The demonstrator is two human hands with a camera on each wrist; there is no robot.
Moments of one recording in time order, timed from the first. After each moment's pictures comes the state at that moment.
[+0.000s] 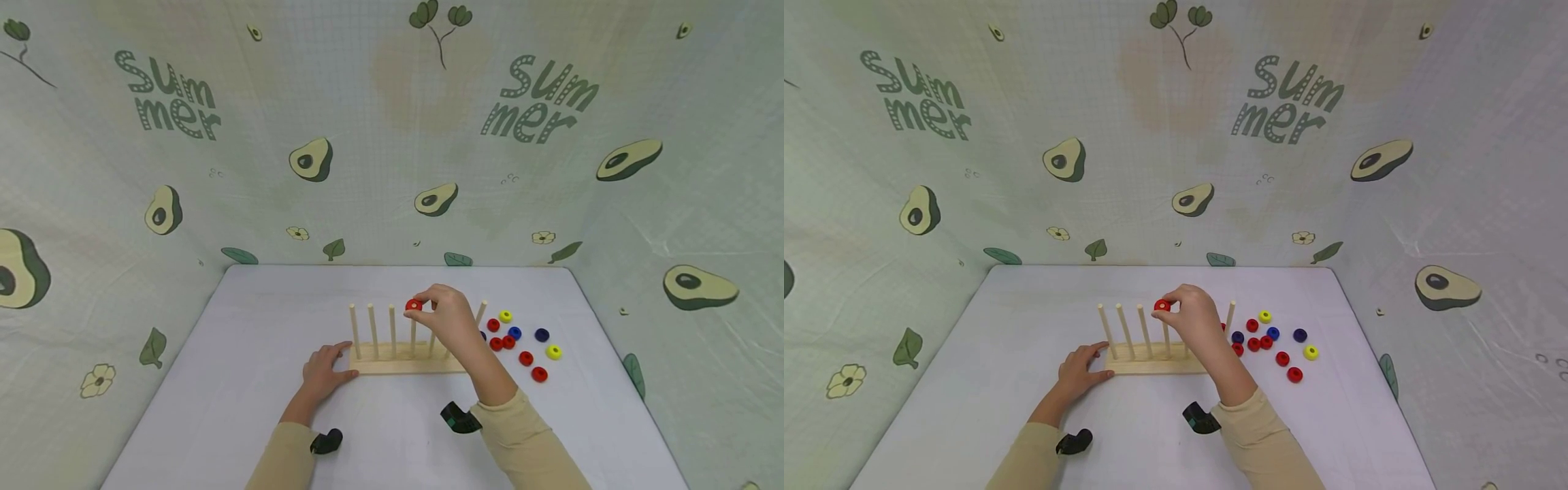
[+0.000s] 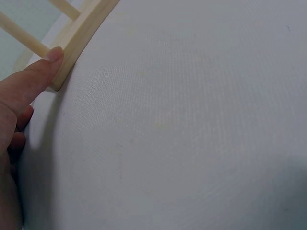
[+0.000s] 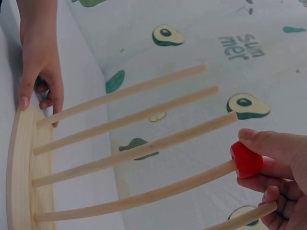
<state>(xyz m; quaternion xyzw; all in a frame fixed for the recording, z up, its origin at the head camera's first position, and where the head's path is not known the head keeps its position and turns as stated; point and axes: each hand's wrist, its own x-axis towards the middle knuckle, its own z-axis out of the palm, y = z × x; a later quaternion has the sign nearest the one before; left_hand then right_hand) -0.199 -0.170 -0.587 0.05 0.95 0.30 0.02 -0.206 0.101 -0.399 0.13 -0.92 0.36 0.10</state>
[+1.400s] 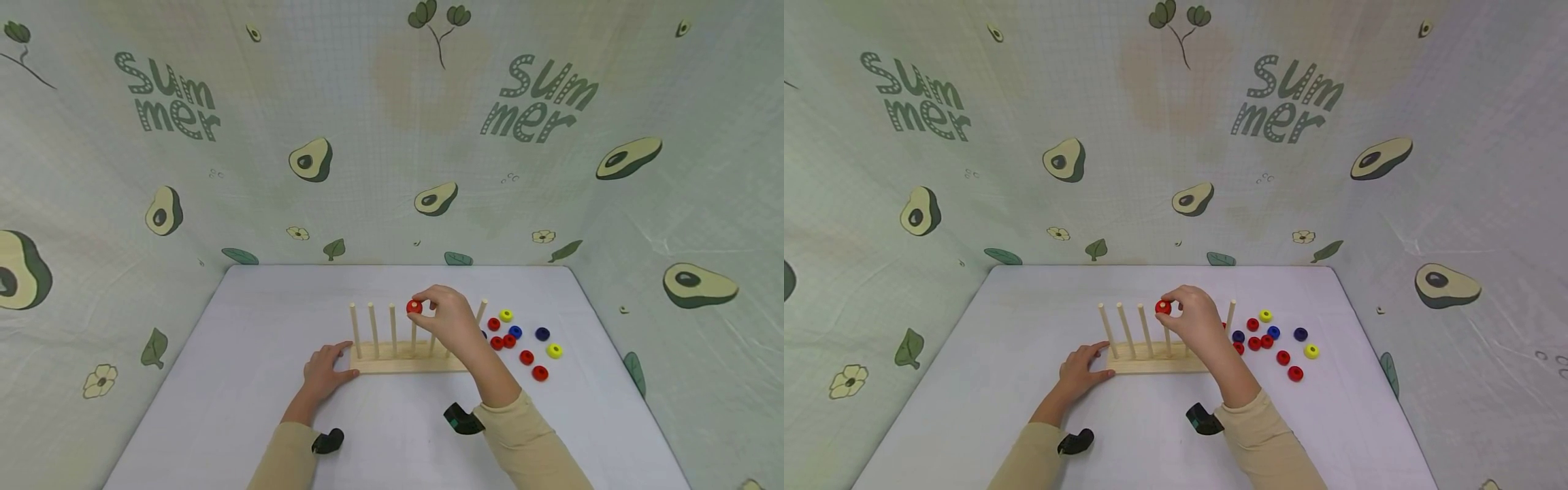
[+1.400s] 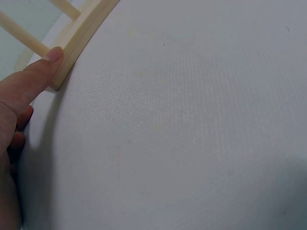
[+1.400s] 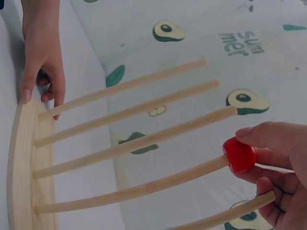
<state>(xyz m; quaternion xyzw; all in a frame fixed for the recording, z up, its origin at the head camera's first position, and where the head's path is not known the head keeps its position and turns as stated) -0.199 -0.168 -0.588 0.04 0.95 0.29 0.01 -0.205 0.107 -0.400 0.15 -0.92 0.35 0.09</state>
